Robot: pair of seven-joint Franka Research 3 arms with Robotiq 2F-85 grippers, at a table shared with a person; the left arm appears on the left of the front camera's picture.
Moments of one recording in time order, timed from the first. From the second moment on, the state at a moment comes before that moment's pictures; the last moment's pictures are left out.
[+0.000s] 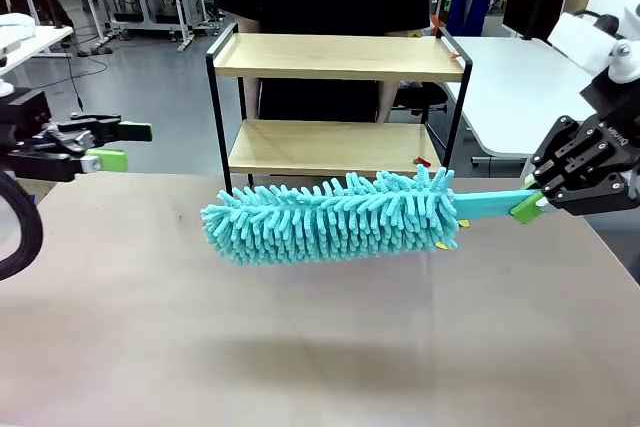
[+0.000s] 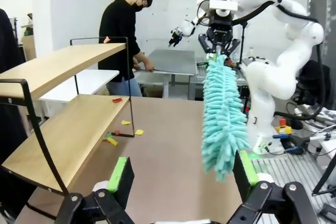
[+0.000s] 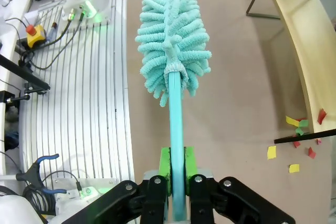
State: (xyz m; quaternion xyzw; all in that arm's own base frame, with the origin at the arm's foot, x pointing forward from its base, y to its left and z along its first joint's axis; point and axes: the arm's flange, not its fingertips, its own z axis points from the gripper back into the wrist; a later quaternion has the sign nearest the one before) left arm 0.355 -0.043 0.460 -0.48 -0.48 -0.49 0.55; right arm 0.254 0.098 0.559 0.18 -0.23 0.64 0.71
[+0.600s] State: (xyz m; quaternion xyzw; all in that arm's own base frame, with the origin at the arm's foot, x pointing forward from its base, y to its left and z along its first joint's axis) left arm 0.352 -0.118 0.457 -0.49 -0.42 -0.51 0.57; right arm 0.254 0.098 0.559 0.18 -0.23 0.64 0.71
